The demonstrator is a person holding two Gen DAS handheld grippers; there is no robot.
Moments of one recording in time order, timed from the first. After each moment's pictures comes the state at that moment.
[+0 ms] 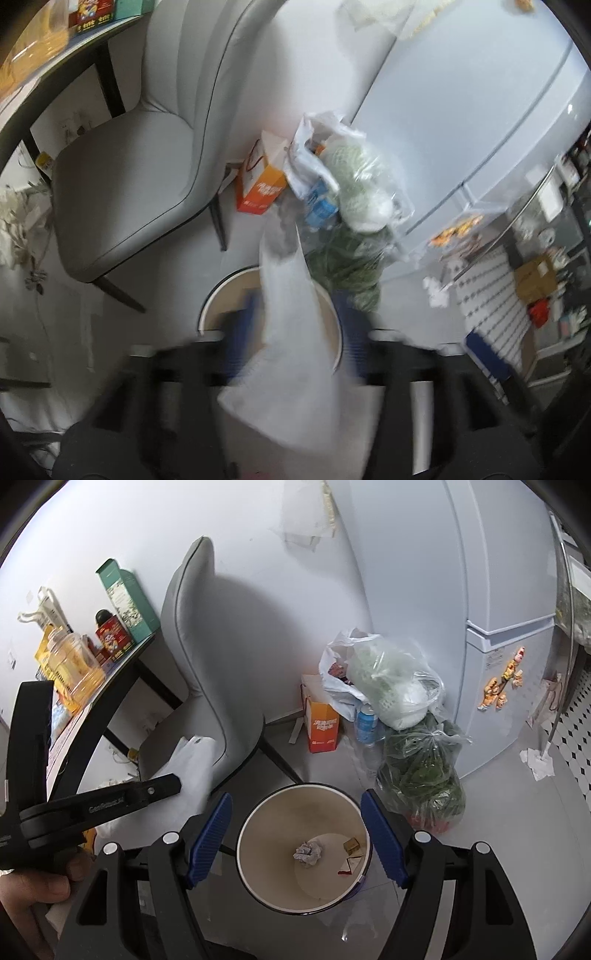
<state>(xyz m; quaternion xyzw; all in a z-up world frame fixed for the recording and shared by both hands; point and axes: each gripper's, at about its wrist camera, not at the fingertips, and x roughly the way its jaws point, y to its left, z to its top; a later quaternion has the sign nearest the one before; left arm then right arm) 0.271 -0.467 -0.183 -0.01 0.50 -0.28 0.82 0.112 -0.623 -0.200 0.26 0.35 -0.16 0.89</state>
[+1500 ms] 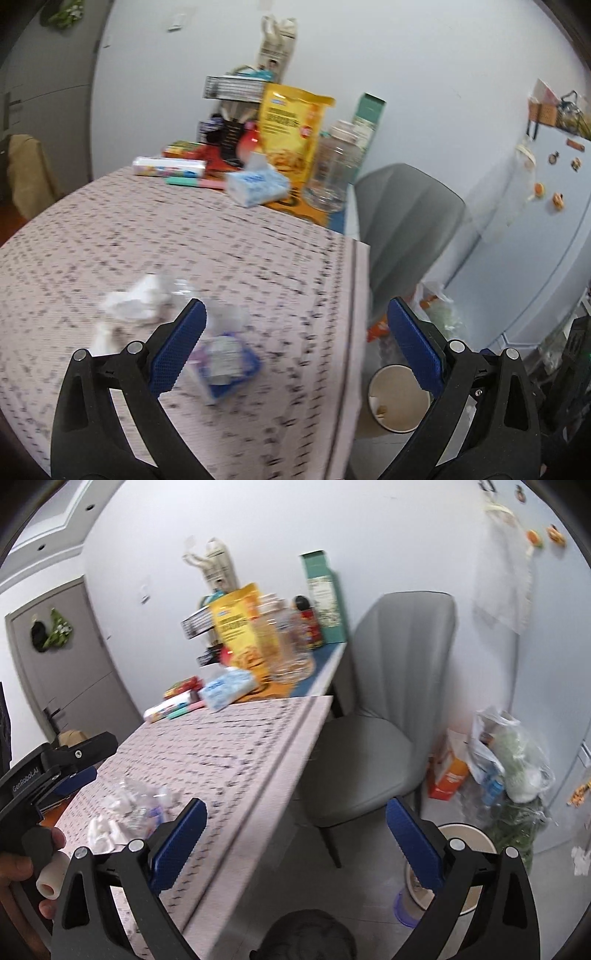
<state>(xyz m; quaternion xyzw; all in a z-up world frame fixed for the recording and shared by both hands) 0.161 -0.056 0.008 -0.11 0.29 -0.07 0.95 0.124 -0.329 -0.030 0.14 0.29 0.06 0.95</state>
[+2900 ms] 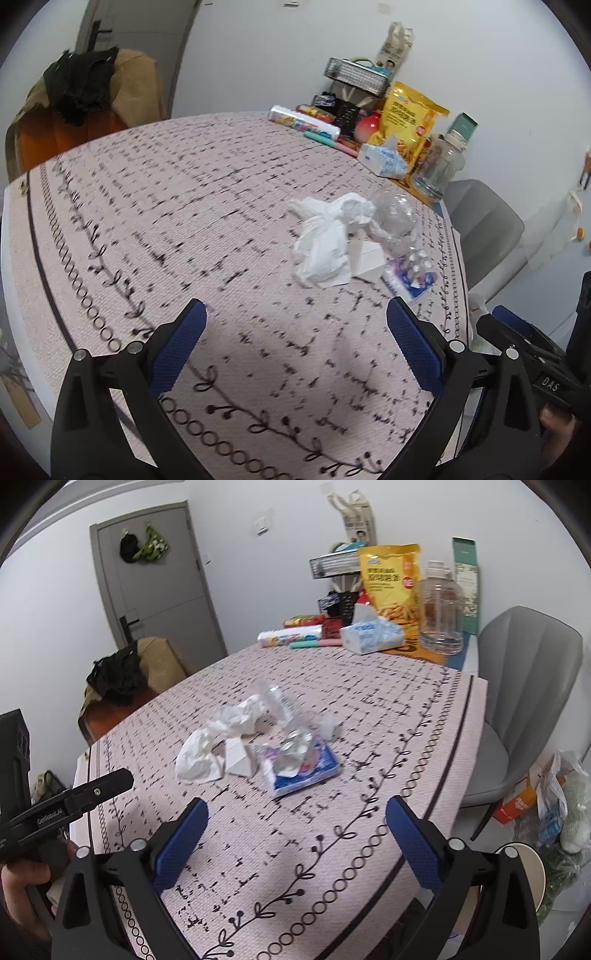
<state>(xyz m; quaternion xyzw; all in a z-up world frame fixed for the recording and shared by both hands) 0.048 0.113 -0.082 -0.21 0.32 0.04 0.92 0.104 -0.150 -0.050 0.02 0.33 0.23 0.91</state>
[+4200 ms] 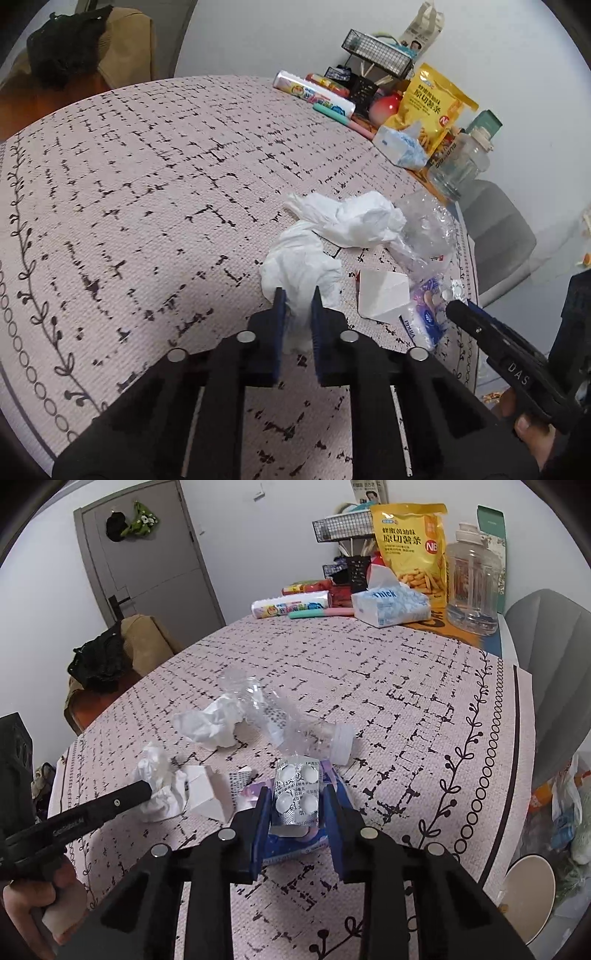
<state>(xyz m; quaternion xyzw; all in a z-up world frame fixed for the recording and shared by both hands) 0.133 0.117 -0.104 -0.25 0.37 0.04 0.89 0.203 -0.106 -0.080 0.01 0.39 0.24 0.89</state>
